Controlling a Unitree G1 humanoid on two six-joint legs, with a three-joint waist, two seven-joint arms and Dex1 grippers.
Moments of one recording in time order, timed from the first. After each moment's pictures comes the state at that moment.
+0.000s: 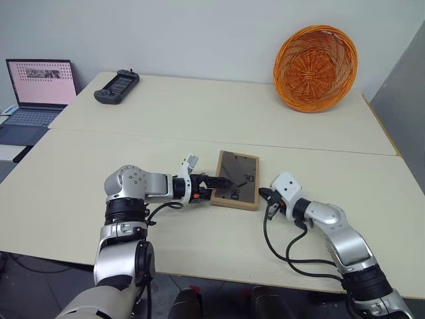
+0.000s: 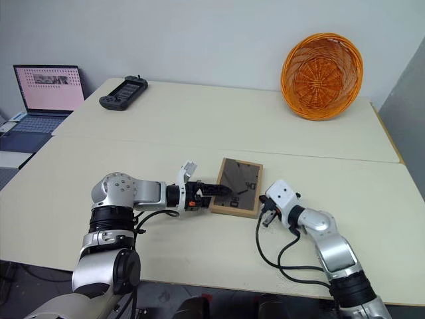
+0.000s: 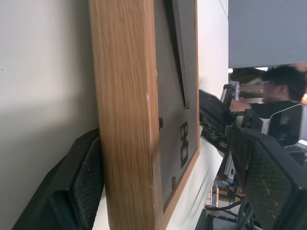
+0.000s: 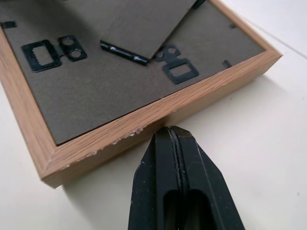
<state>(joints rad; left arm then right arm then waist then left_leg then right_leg) -0.81 0.28 0.32 0.45 -0.75 1.58 -0.43 -0.30 -0.38 0.19 -0.15 0.03 0.44 0.59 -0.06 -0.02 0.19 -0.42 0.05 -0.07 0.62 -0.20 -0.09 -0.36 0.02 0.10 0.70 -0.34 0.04</state>
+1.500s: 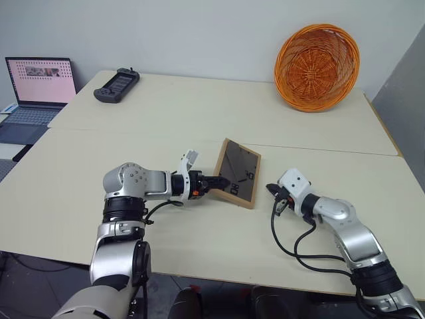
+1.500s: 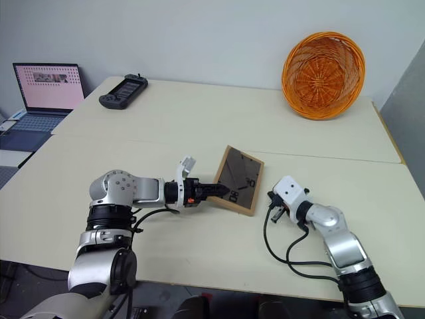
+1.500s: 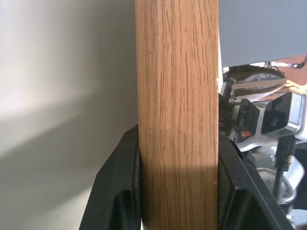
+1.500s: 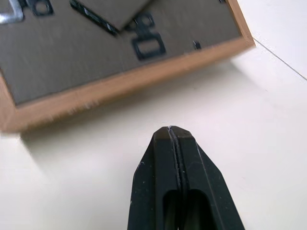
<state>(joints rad) -0.84 0.35 0.21 0.43 -0.71 1.46 -0.59 -0.29 -0.50 0.15 -0.14 0.03 0.42 0.62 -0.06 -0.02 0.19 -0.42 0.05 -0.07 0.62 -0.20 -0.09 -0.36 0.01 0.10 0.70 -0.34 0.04</state>
